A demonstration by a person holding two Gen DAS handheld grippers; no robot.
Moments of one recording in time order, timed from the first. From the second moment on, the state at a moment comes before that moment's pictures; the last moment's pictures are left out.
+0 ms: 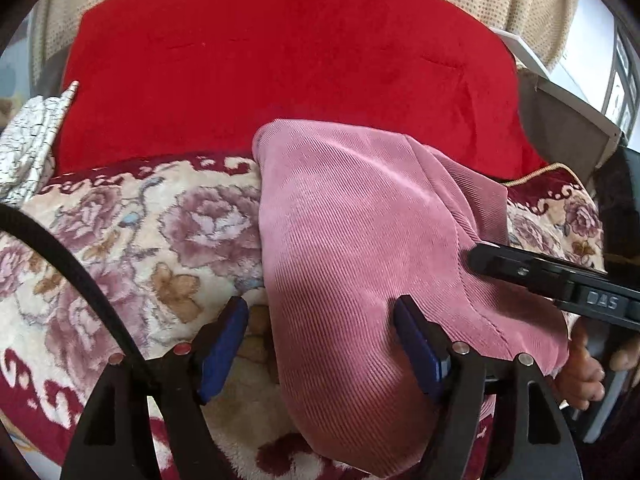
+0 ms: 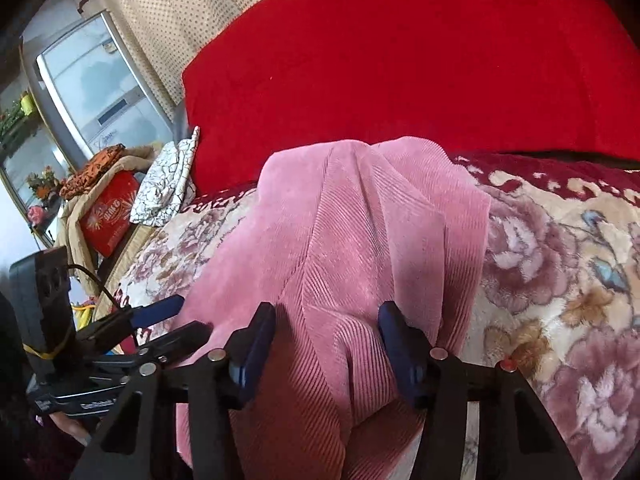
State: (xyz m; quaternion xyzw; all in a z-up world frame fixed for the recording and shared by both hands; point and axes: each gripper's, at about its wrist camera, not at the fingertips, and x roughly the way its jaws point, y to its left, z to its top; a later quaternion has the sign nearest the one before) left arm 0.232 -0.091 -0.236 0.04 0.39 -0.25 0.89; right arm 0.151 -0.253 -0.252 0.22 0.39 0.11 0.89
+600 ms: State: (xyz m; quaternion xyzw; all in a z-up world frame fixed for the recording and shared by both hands) left arm 0.151 -0.073 -0.173 0.09 0.31 -0.13 0.94; right arm 0.052 -0.246 -0.171 0.15 0.35 0.04 0.92
